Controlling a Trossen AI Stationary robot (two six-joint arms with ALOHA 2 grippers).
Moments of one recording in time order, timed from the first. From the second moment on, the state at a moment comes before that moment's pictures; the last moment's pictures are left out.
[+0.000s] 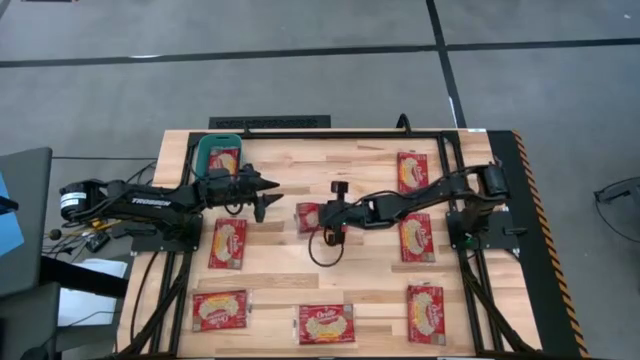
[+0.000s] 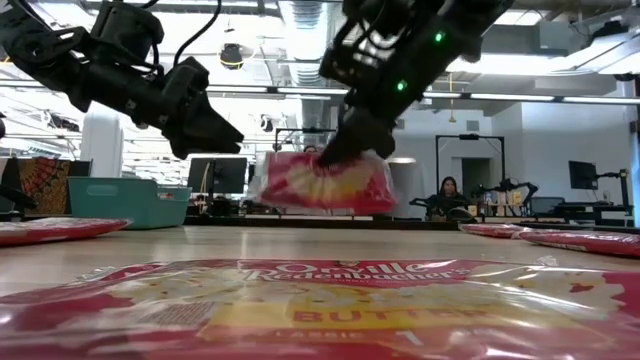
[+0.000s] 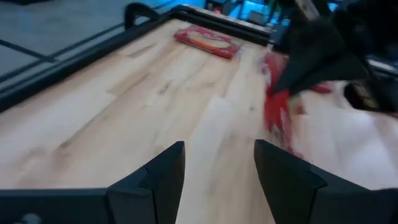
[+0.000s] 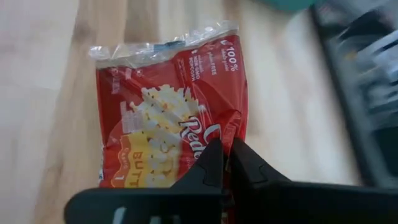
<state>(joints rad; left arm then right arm) 0.31 1.07 0.24 0.63 0.01 -0.19 0.07 1.80 1.09 -0.01 0.48 -0.27</state>
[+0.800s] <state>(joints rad) 0.27 1.22 0.35 0.69 0.12 -0.16 0.07 1.78 1.09 0.16 0.65 -0.47</state>
